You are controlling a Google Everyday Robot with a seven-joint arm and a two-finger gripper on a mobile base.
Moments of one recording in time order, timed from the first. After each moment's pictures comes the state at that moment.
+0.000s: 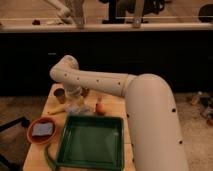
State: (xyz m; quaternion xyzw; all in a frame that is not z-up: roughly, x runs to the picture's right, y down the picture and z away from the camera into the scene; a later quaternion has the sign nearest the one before) arm -0.160 0.069 0.817 -0.31 -0.08 -0.29 0.90
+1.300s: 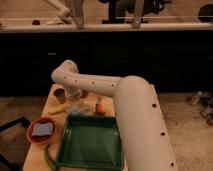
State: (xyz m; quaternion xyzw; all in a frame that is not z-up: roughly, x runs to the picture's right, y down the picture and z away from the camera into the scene) arm -0.150 0.087 0.862 -0.34 -0.06 -0.26 0.90
